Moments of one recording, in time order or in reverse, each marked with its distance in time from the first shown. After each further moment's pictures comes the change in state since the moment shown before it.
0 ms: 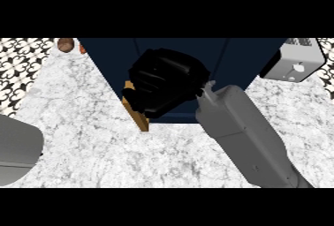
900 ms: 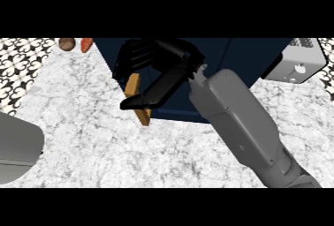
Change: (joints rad) left arm -0.060 -0.082 0.049 0.004 -0.018 -0.066 0.115; right arm -0.118 0.013 -0.051 0.210 0.214 0.135 -0.209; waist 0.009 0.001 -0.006
